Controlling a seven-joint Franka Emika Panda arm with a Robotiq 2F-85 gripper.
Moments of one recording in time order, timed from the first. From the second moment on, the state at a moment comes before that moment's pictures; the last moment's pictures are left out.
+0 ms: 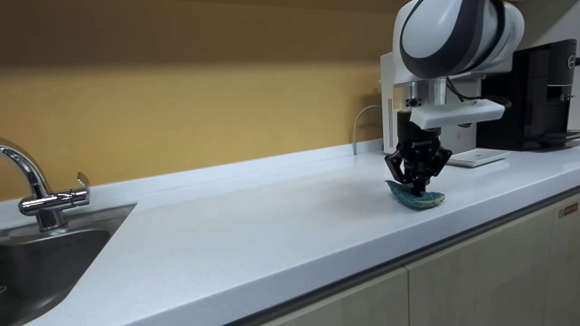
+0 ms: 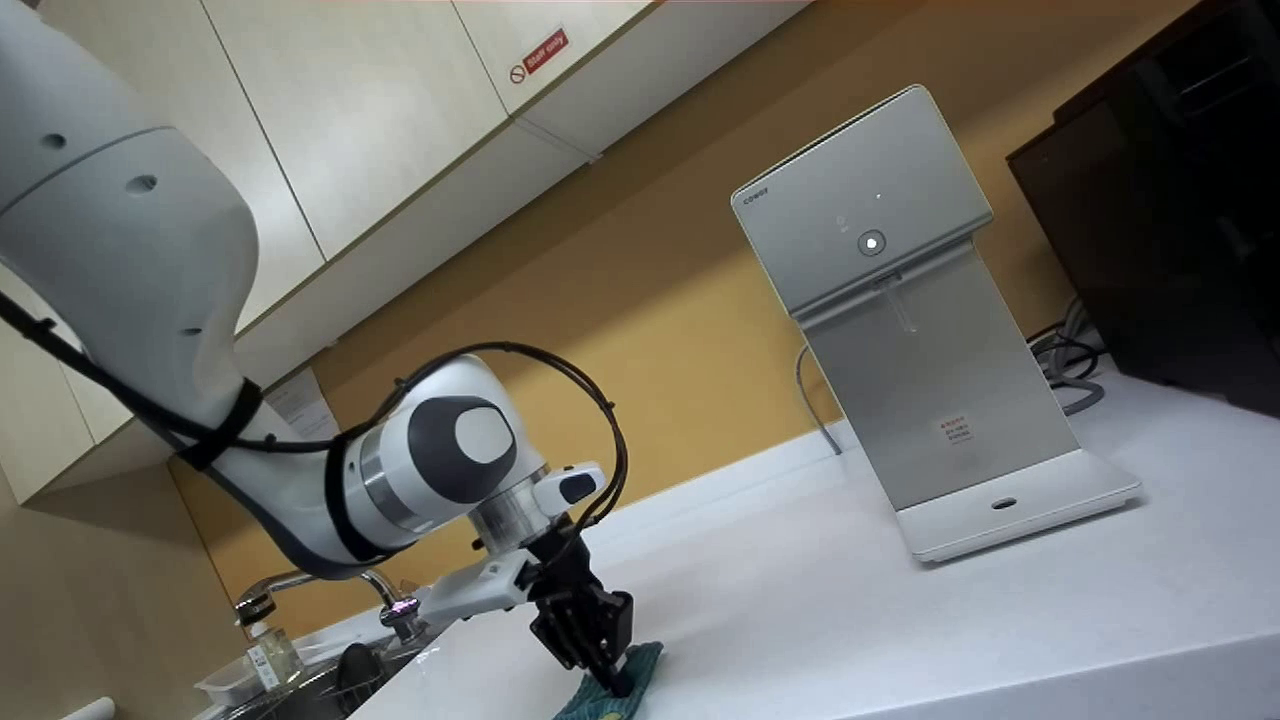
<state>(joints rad) 0.06 -0.01 0.03 -2.57 -0.06 2.63 0.38</state>
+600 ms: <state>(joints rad) 0.05 0.03 0.05 -2.52 -0.24 2.66 0.50</state>
